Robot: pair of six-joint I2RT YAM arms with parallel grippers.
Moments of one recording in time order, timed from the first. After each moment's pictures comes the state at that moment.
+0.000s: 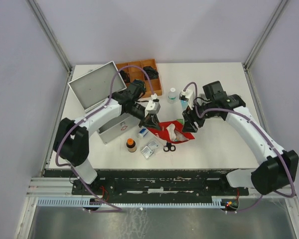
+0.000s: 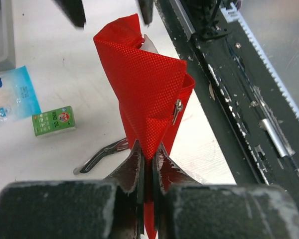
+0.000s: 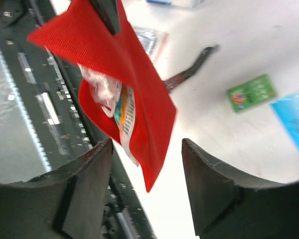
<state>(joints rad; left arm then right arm) -0.57 1.67 1.28 -0.70 1.15 1.02 0.36 1.36 1.22 -0.96 -0.72 -0.47</state>
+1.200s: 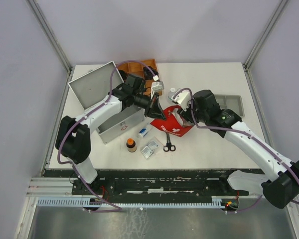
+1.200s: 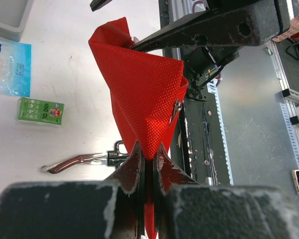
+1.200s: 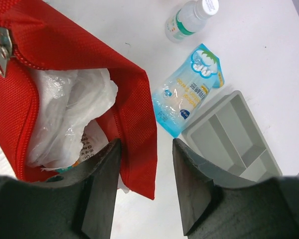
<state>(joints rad) -0.54 1.72 1.37 -0.41 1.15 0.20 0.60 1.17 1.08 -0.59 0.03 -0.44</state>
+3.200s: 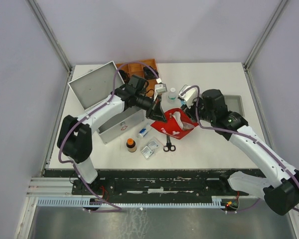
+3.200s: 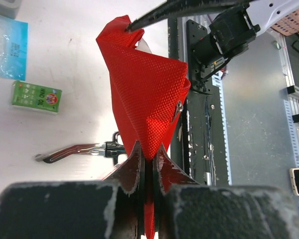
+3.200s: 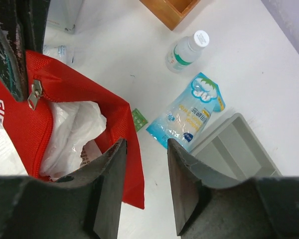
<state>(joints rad) -0.56 1.74 1.40 -0.50 1.08 0.23 0.53 1.10 1.02 -0.46 -0.11 -0.38</state>
